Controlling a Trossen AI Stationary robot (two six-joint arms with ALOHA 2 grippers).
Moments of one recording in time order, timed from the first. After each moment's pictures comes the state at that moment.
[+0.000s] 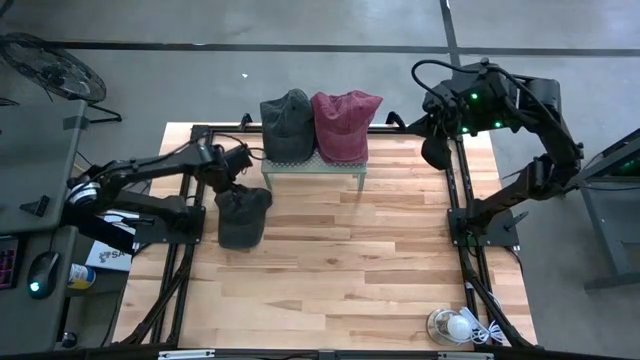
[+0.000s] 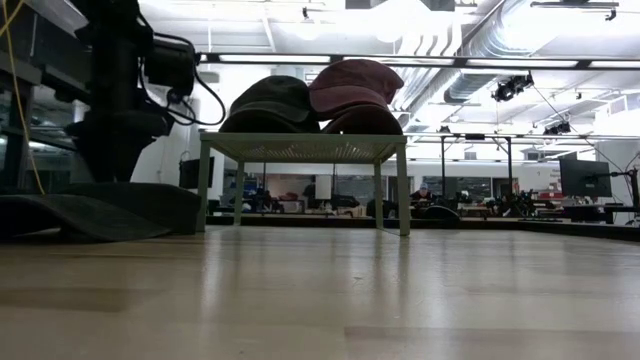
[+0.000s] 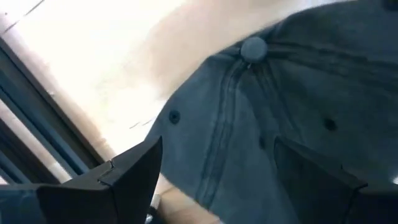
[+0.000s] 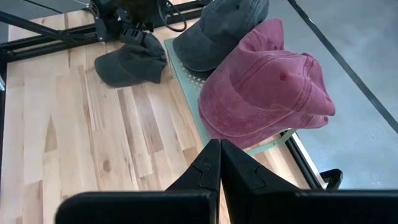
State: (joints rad) left arm 0.51 1.15 0.74 -1.04 -0.08 -0.49; right arm -0.28 1.44 2.24 -1.53 0.05 0.05
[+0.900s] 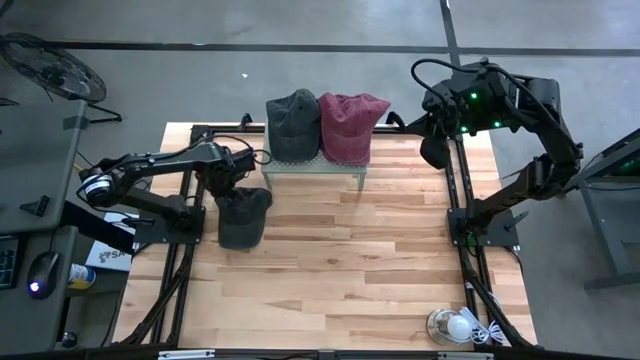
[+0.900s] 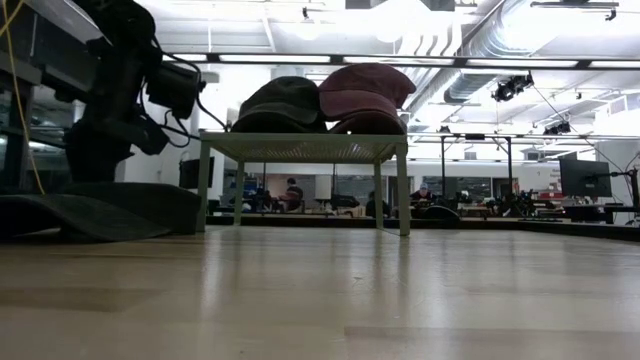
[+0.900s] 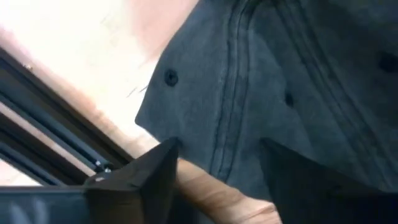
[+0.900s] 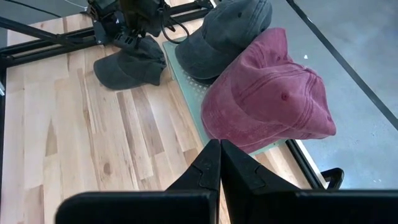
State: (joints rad) left arm 0.54 1.27 0.74 -1.13 -0.01 -0.35; right arm -0.29 1.45 2.24 -1.52 0.05 0.07
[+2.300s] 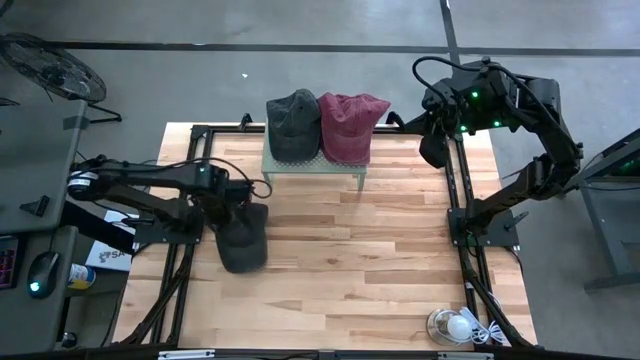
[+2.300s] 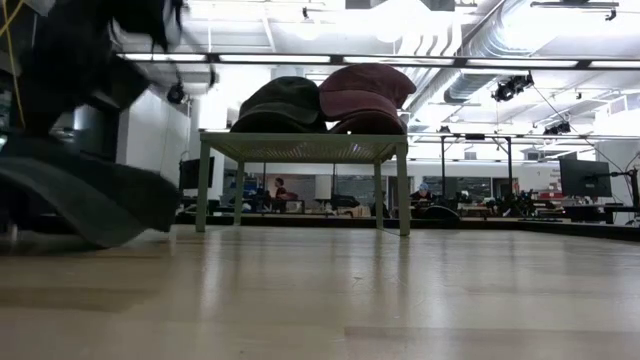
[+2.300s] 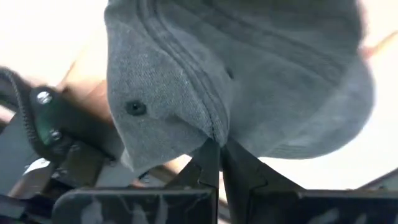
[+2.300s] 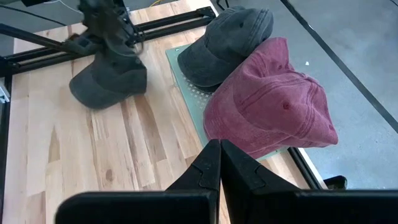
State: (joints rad) left arm 0.07 1.12 0.85 -1.31 0.23 -0.72; right arm -0.28 1.45 2.24 -1.49 0.04 0.07
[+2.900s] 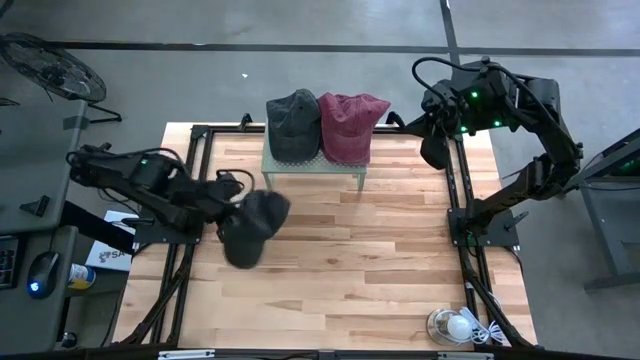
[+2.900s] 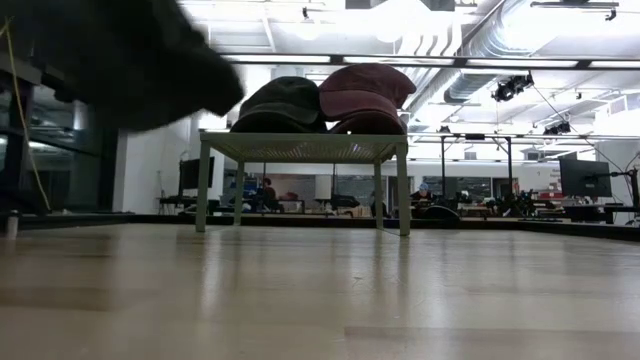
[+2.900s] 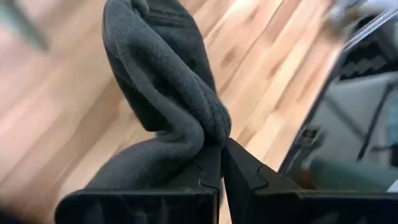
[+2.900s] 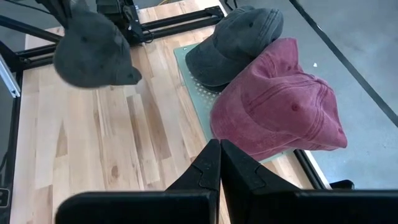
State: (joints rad) left arm -0.32 1.10 1.41 -1.26 -0.13 -1.02; right arm -0.28 1.45 2.24 -1.49 0.01 0.05
